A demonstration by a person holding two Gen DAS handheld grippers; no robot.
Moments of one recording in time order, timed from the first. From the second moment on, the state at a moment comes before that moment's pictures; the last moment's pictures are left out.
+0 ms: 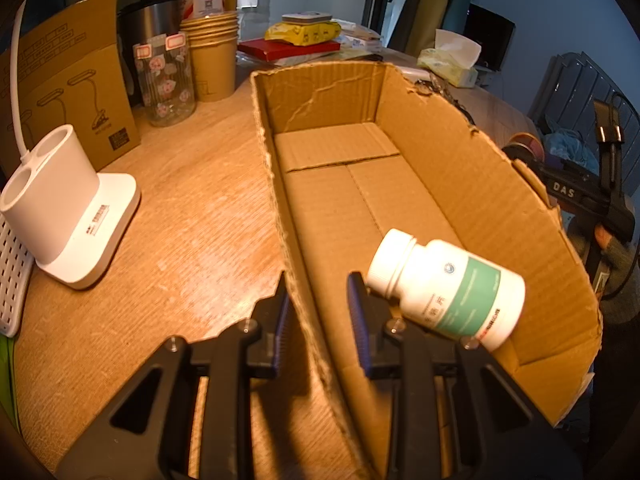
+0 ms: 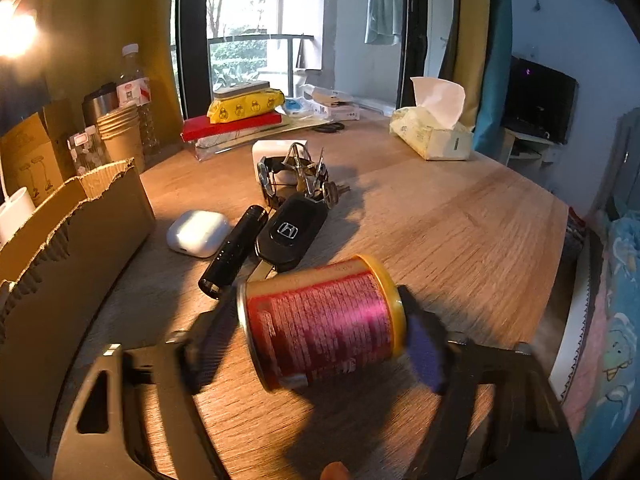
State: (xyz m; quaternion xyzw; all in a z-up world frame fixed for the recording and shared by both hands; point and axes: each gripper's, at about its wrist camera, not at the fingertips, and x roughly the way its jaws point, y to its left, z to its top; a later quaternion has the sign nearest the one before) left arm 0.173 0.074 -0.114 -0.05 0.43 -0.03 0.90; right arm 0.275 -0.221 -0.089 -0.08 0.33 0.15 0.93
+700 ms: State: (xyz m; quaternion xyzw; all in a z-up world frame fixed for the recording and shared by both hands) left arm 0.173 0.074 -0.114 -0.05 0.43 -0.03 0.90; right arm 0.255 -0.215 -0.074 -0.08 0.30 0.16 0.94
